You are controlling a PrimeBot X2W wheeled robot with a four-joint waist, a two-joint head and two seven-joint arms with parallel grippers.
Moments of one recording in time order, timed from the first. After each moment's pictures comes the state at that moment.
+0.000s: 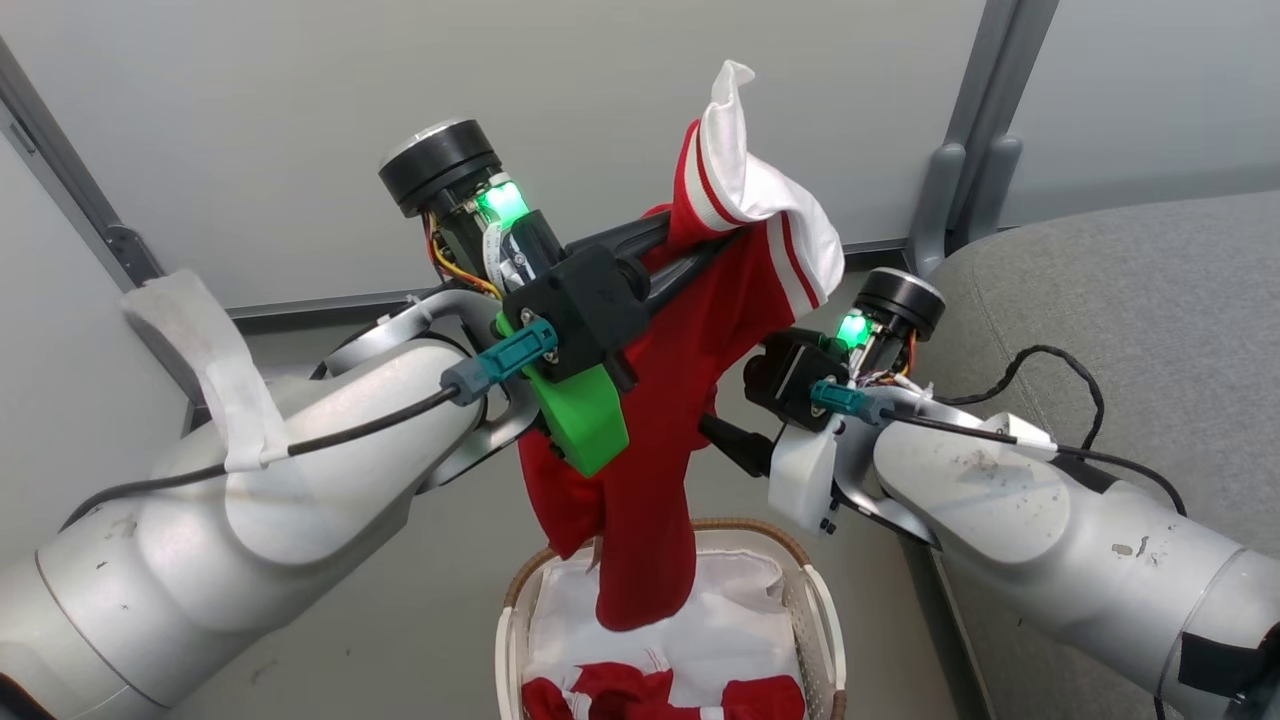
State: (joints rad) left arm -1.07 0.43 -1.17 0.15 -0.51 -0.13 -0.17; right arm -0.94 -0.29 1.21 0.56 0.50 0.13 -0.26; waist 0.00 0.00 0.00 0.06
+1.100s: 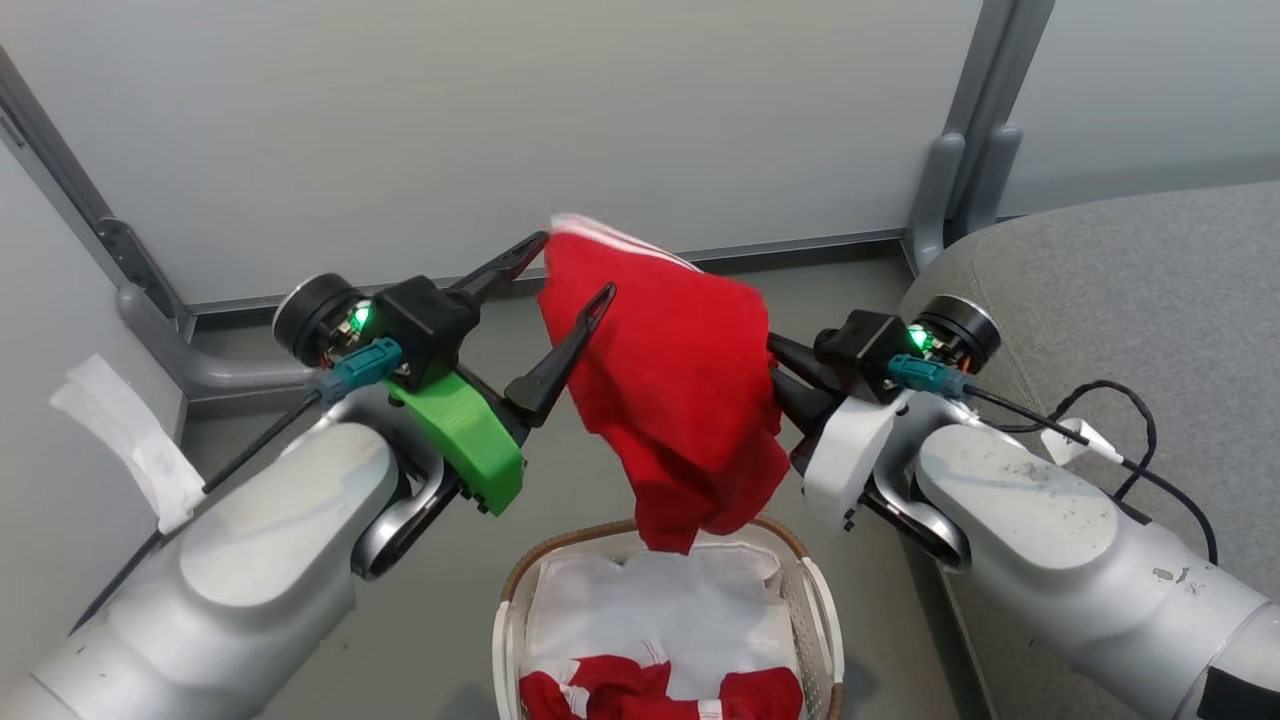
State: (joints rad) left arm -0.83 0.45 -1.08 0.34 -0.77 -0.08 -0.25; right arm -0.81 -0.30 1.00 0.54 0.60 0.13 -0.26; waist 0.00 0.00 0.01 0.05
